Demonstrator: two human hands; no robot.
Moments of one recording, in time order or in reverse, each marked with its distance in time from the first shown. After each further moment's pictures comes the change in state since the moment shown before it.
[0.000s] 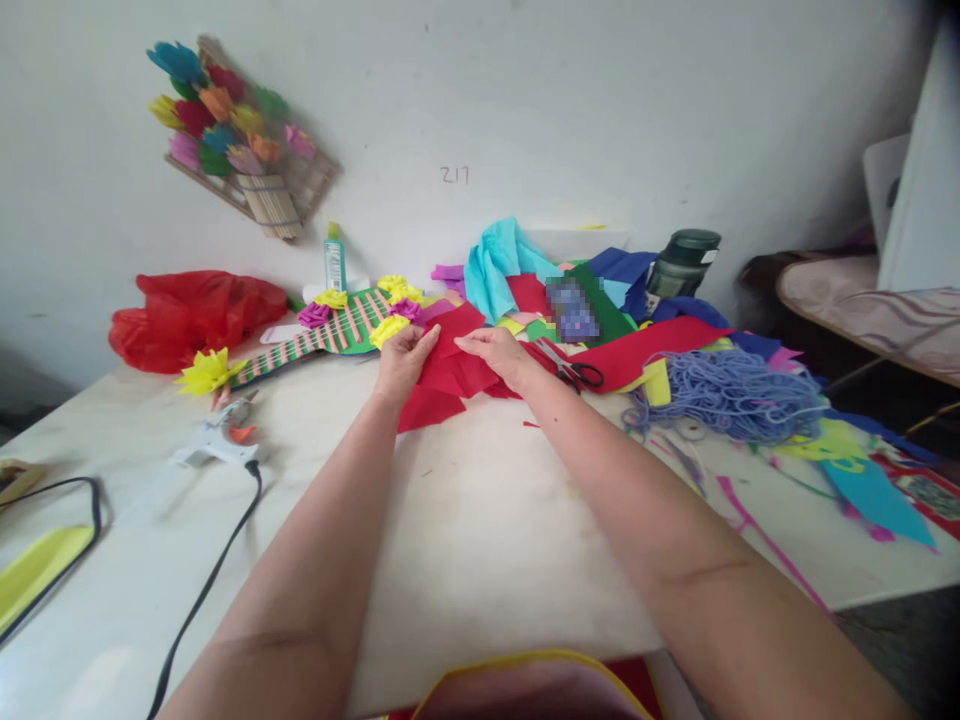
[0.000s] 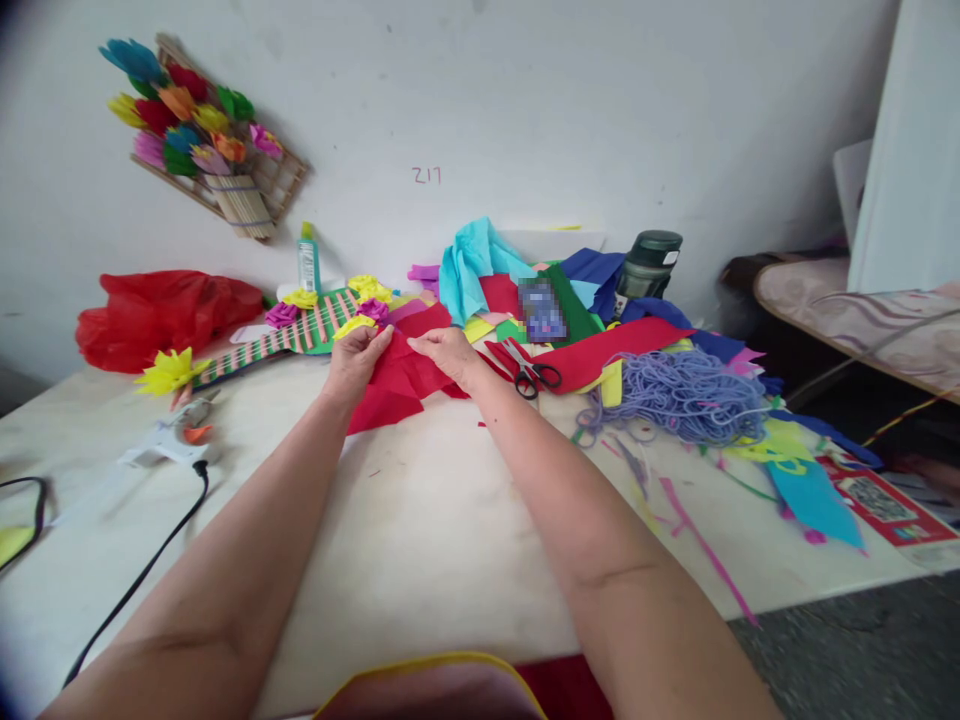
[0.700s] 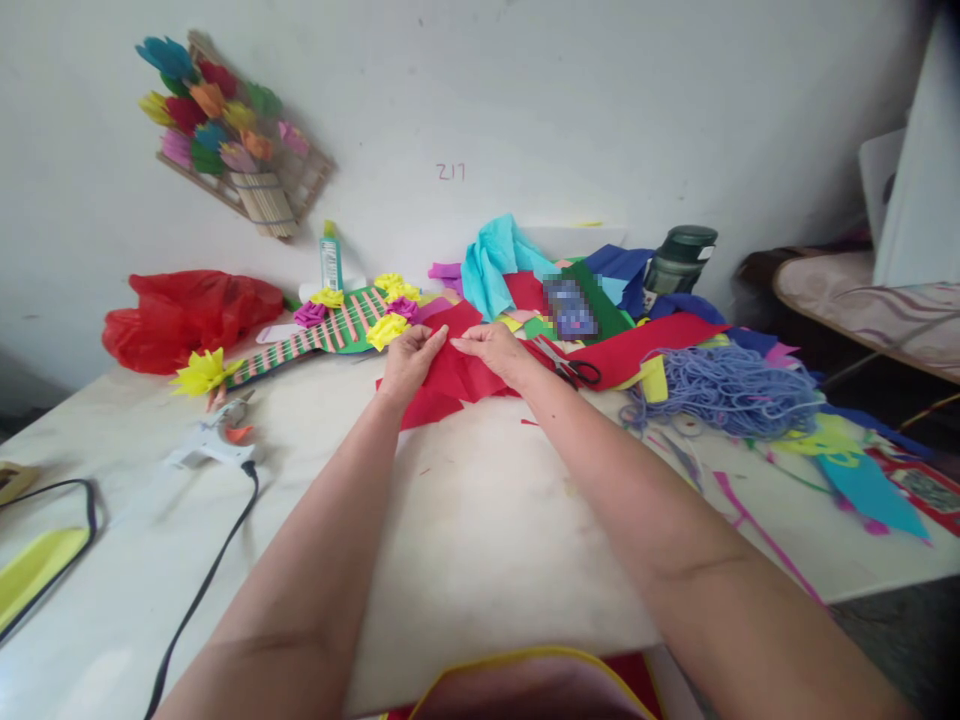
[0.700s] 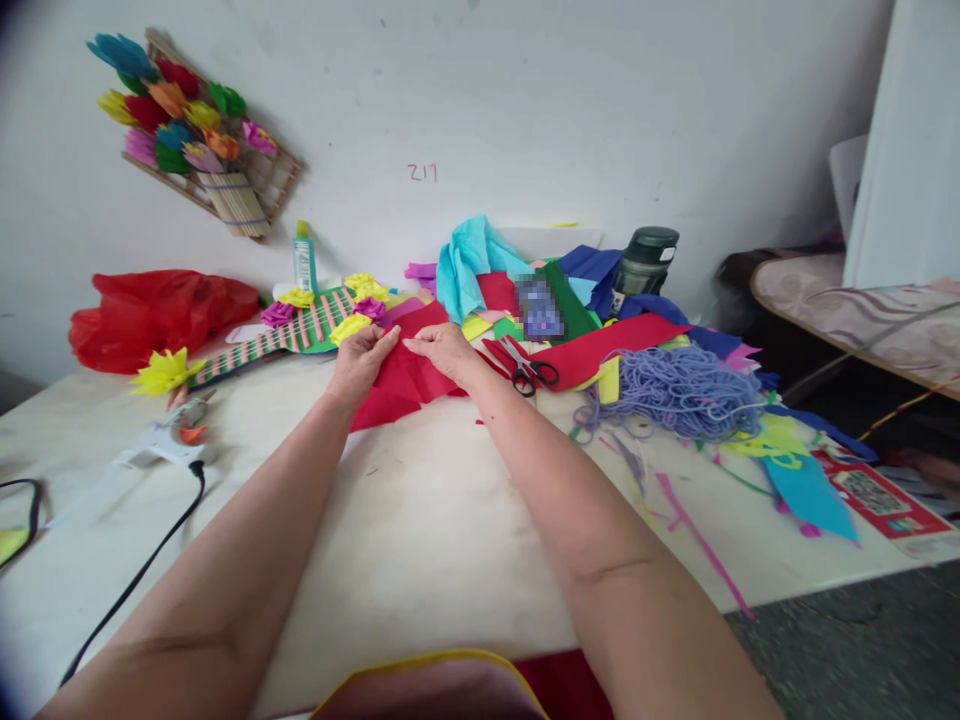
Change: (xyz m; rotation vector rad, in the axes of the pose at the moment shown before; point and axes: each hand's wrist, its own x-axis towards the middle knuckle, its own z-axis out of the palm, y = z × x) left_hand -0.006 0.005 0.009 0.031 -0.087 -0.034; right_hand 0.002 0.000 -0.002 -0.125 -0.053 -0.138
